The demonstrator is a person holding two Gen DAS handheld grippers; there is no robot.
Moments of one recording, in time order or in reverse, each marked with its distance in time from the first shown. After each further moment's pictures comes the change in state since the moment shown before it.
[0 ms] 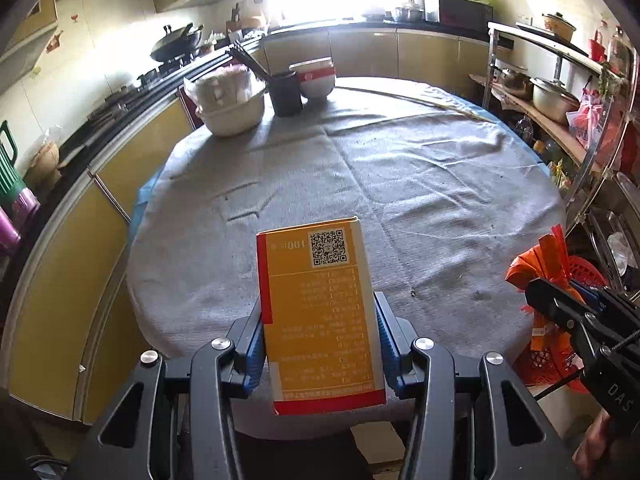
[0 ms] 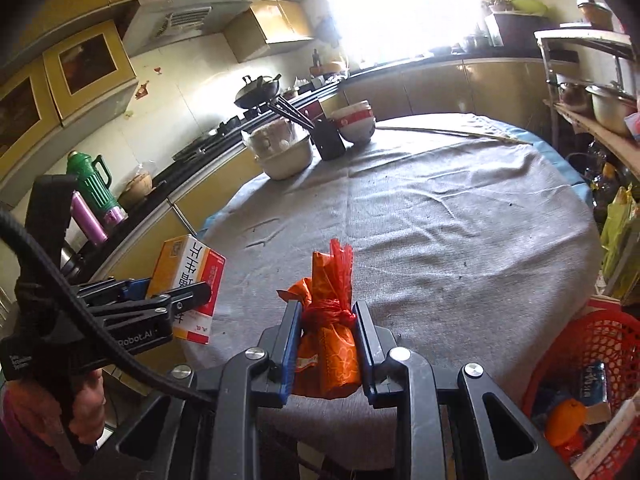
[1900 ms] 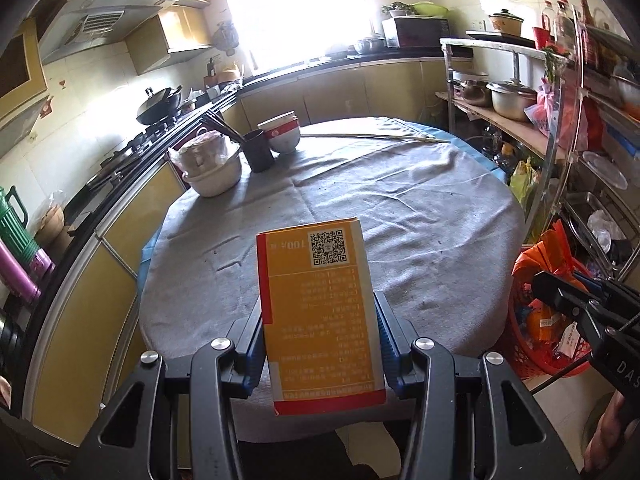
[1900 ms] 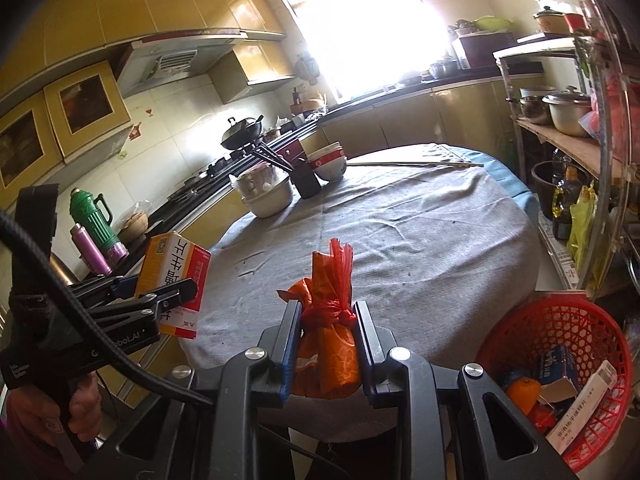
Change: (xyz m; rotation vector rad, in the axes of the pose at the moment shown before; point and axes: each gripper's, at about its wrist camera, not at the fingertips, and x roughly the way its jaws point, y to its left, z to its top) left arm -0.063 -0.055 -0.005 0.146 -0.149 0.009; right arm -0.085 -0.028 -0.015 0.066 -0.130 -0.041
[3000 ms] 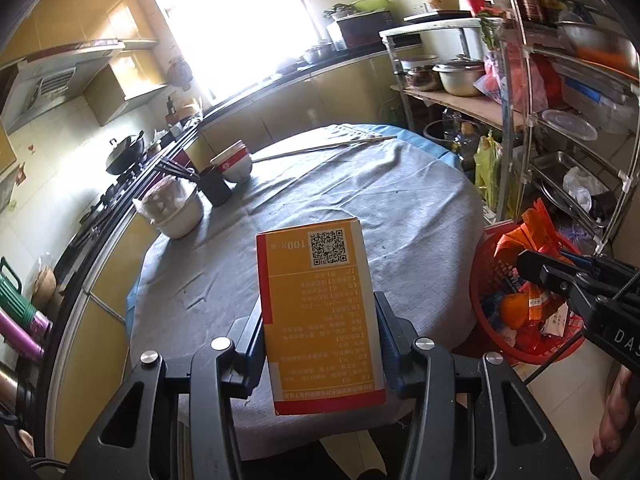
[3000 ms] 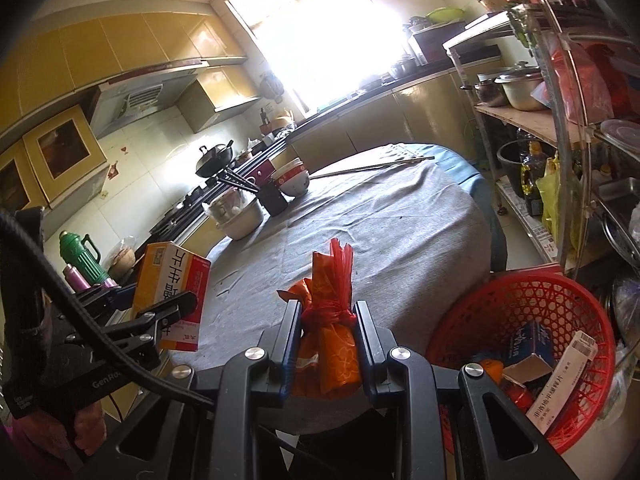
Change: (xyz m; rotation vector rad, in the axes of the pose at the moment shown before) left arm -0.011 -0.082 0.009 0.191 -0.047 -0.025; right arm -0.033 -0.059 -0.010 0.138 -0.053 -0.036
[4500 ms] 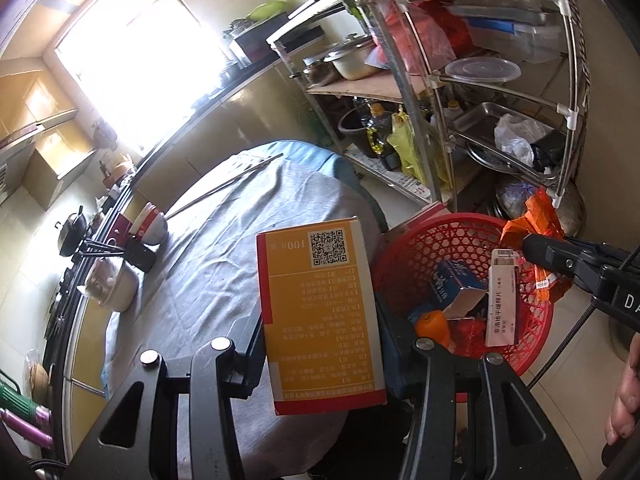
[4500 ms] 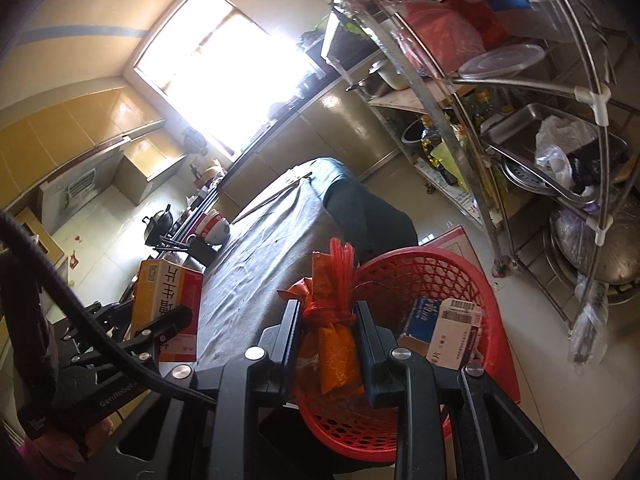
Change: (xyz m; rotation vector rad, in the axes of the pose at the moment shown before) left arm 0.019 -0.158 0.039 0.288 -0.015 -0.111; right arm -0.071 -0.155 -0.026 0.317 -0.095 -0.119
